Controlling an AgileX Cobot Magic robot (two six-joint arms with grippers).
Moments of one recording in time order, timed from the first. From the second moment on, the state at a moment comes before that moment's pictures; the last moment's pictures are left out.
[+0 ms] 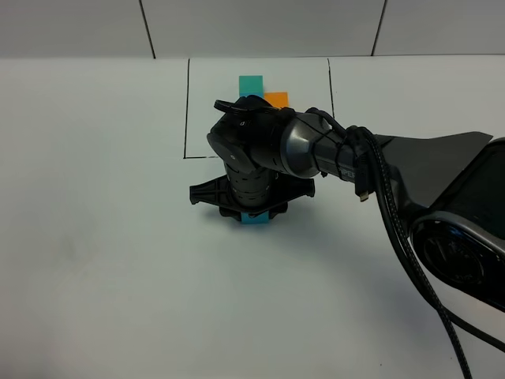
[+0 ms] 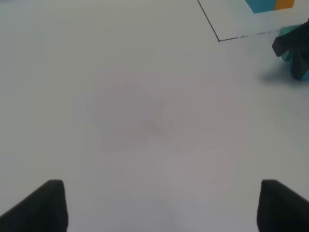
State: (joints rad) left arm -0.11 -0.01 -0.50 -0.06 1.04 0.07; right arm 0.84 2.32 -1.75 -0.23 0.92 0.86
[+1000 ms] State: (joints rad) left arm -0.11 -0.01 -0.50 -0.06 1.04 0.07; right arm 0.83 2.32 -1.75 -0.22 0.90 0.84
